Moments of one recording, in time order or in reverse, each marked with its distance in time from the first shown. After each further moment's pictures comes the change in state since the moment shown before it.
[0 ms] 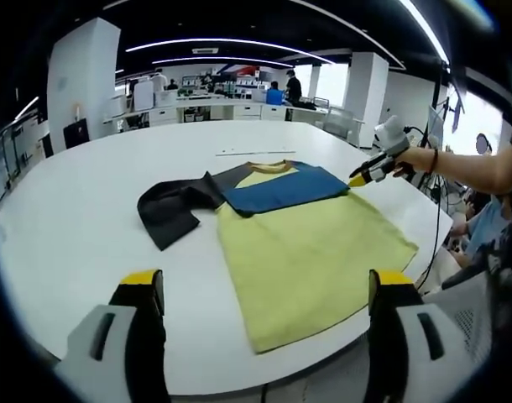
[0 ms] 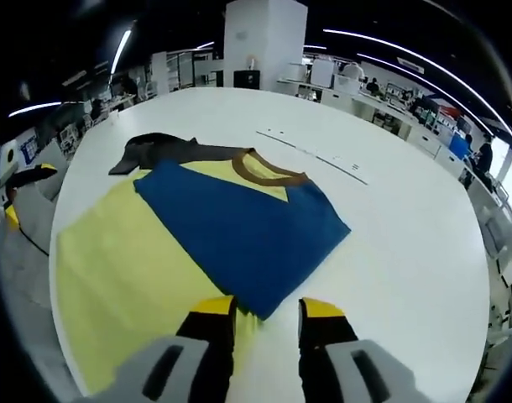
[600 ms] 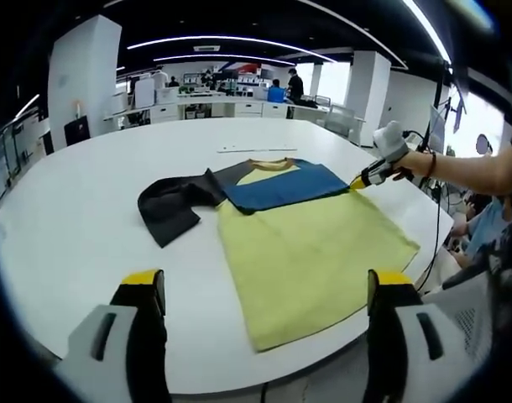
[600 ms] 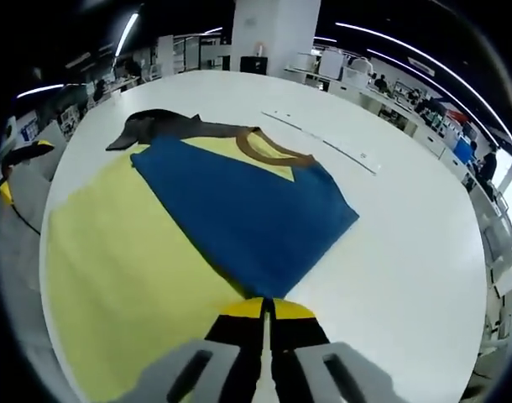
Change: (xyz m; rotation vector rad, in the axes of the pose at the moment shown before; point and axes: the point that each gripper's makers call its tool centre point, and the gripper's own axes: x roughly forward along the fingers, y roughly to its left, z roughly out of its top) left arm 0.001 0.001 -0.003 -0.002 0.016 0.001; right arm 0.013 -0.001 -0.014 -0.043 0.069 -0.021
